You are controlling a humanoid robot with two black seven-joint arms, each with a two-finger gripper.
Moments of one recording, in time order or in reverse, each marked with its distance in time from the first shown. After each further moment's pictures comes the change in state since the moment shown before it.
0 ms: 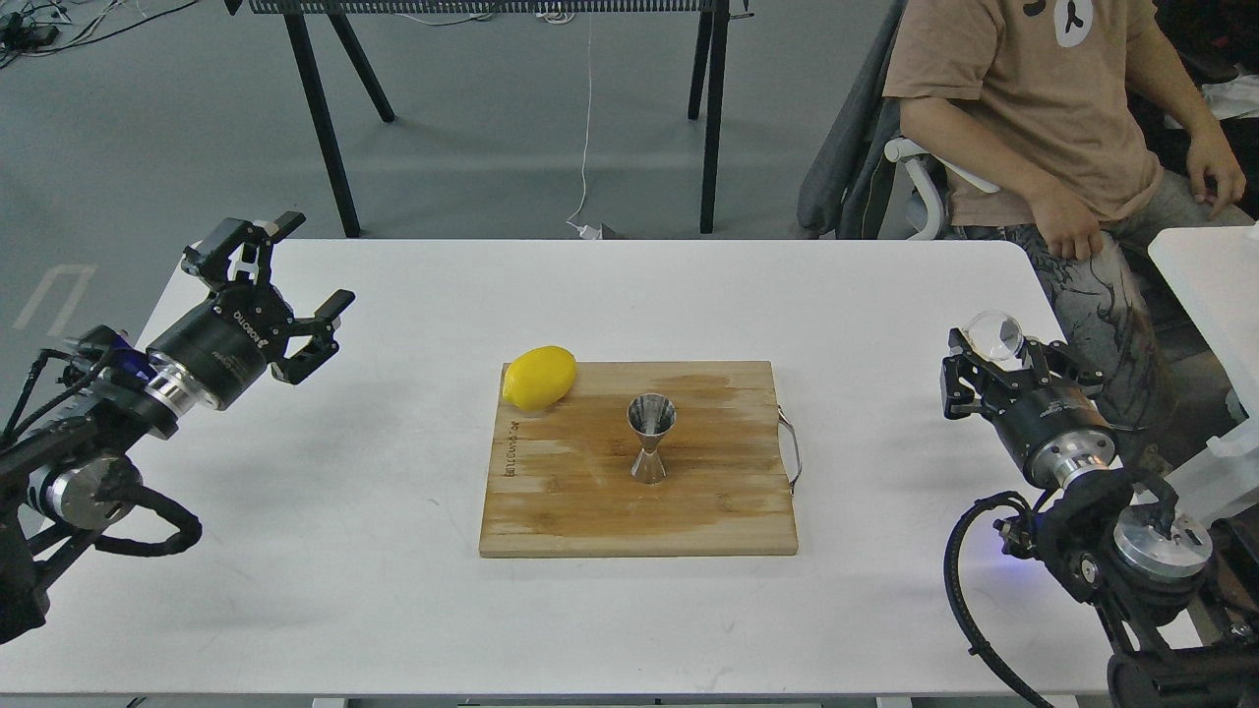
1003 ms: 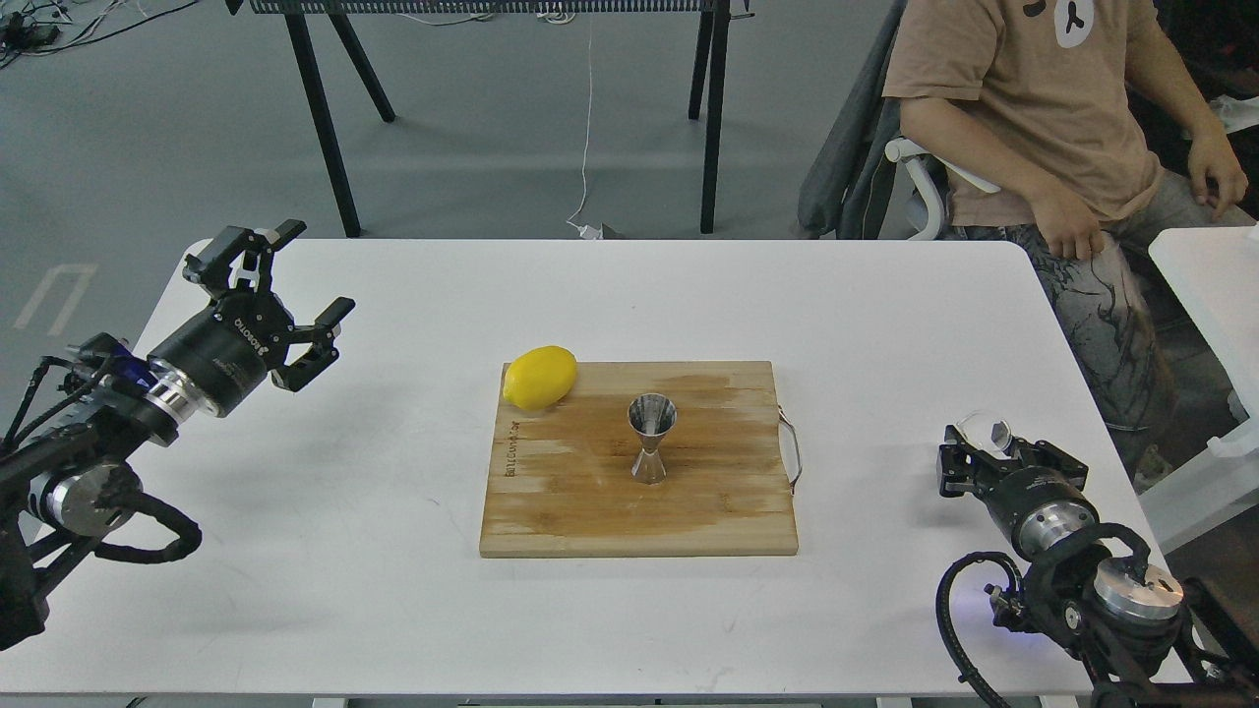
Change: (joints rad) left arm 0.013 0.001 -0.001 0.000 0.001 0.000 0.000; right arm 0.000 0.028 -0.041 -0.156 0.022 -0.005 -0.006
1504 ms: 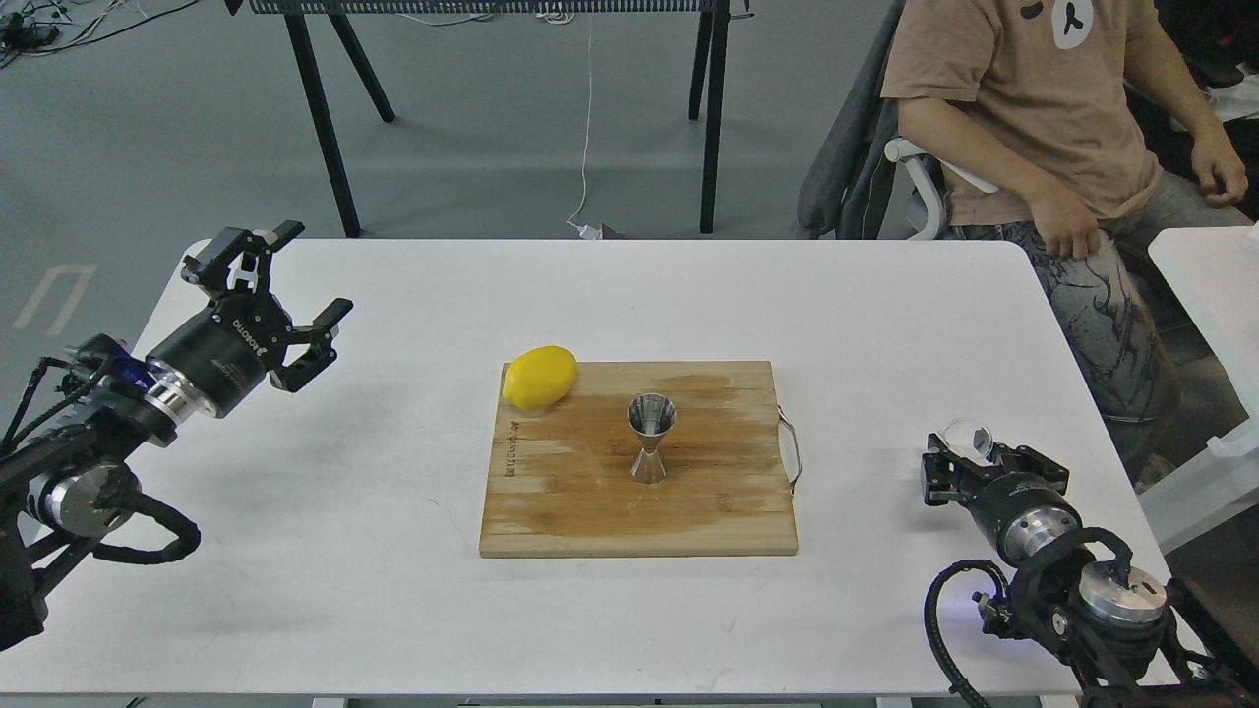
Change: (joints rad) left arm 0.001 0.000 0.000 0.006 -0.001 0.000 0.000; right arm 0.005 0.002 -0.041 -0.011 0.000 0.006 -0.002
